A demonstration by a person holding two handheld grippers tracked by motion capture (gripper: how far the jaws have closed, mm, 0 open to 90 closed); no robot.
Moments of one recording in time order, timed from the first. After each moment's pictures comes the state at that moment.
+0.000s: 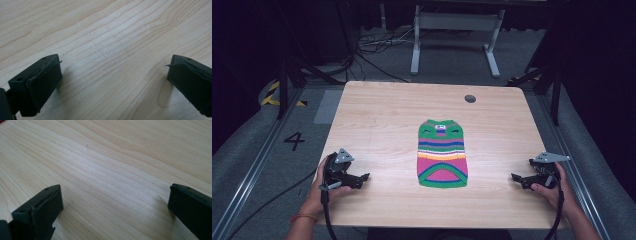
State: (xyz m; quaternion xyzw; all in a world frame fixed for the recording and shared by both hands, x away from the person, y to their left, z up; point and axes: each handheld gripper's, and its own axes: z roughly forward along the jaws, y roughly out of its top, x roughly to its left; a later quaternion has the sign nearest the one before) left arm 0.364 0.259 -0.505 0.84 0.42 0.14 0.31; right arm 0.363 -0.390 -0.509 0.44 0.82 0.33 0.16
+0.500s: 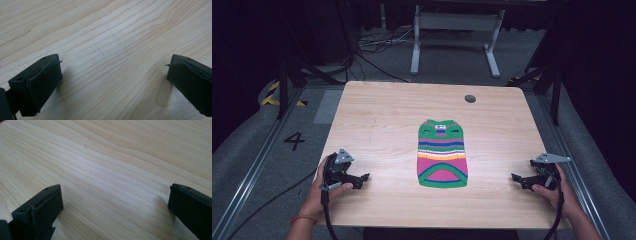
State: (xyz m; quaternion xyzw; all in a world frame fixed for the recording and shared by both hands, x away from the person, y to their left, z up) left arm 0.363 0.258 -0.505 0.84 0.42 0.14 0.31; right arm 0.359 -0.388 -0.509 0.46 0.81 0.33 0.17
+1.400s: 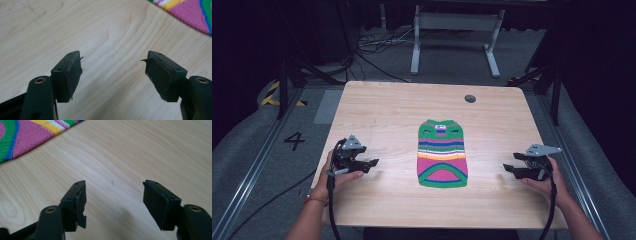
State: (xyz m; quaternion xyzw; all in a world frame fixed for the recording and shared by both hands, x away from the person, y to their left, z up) left arm 0.403 0.228 -0.475 0.85 0.37 0.11 0.36; right arm 0.378 -0.352 -0.479 0.38 0.84 0.35 0.17
